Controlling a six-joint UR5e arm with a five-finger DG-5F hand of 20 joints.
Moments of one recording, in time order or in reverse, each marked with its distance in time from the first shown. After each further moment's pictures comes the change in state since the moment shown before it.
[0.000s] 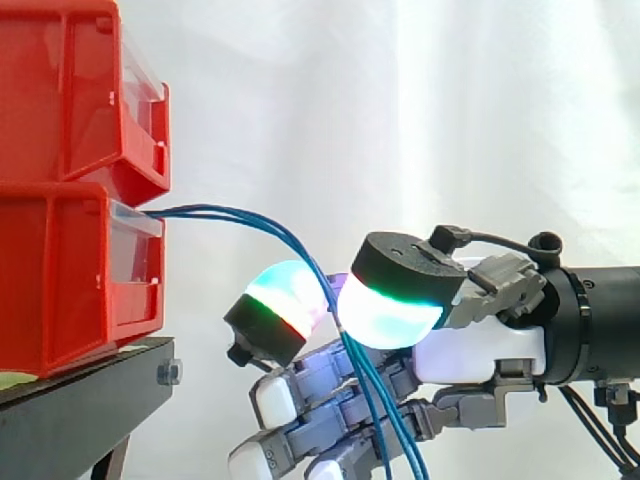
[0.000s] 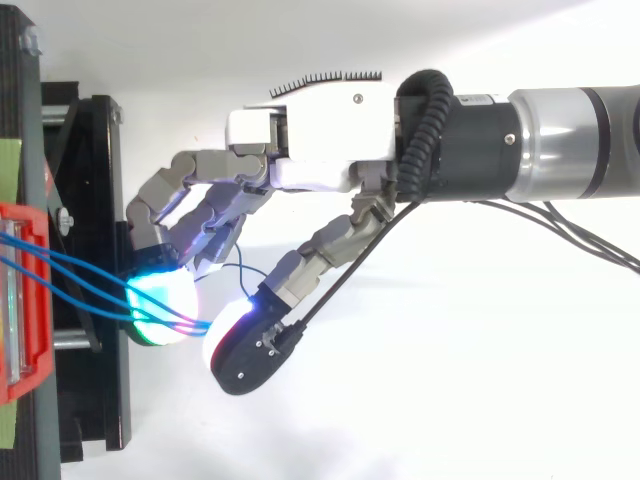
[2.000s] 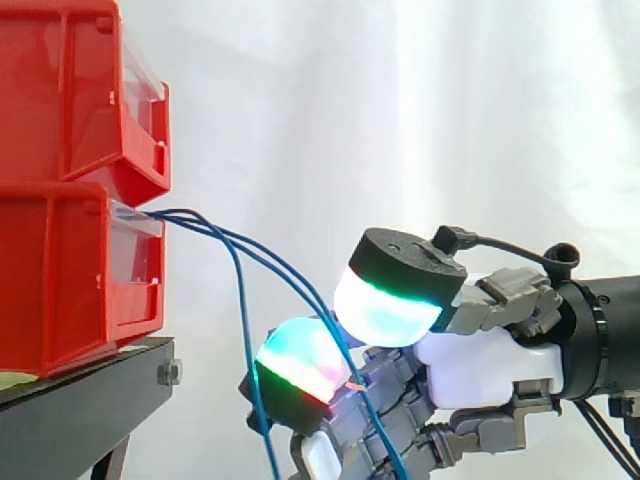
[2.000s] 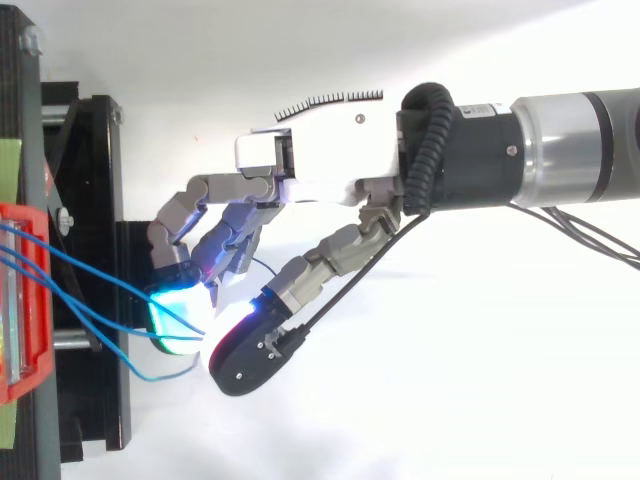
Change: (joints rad) arm 0.002 -0.001 0.002 -0.059 -0.032 -0.045
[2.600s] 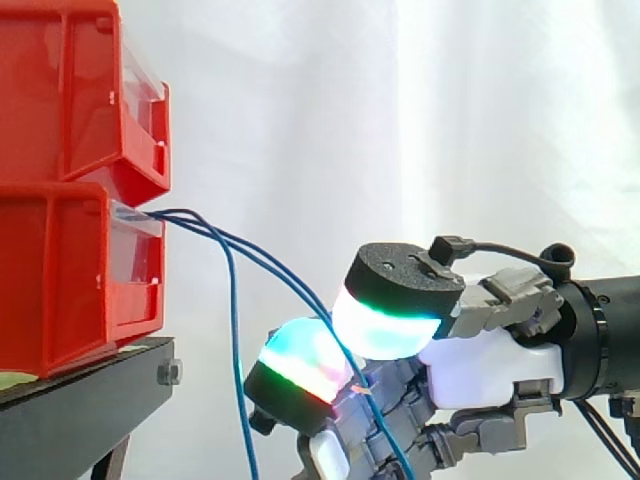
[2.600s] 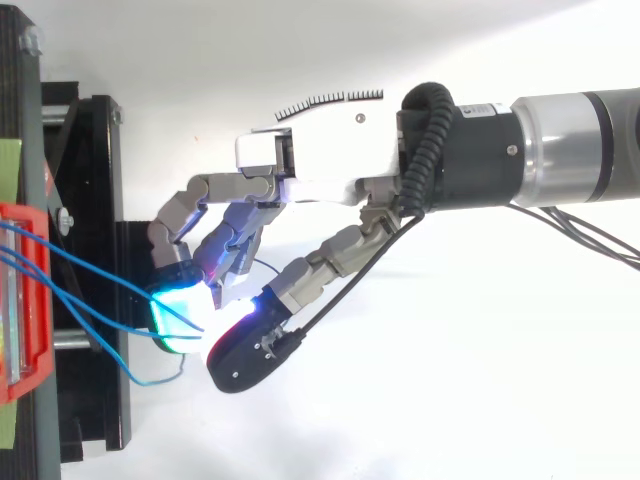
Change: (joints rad) arm 0.000 0.000 0.000 -0.001 0.000 0.006
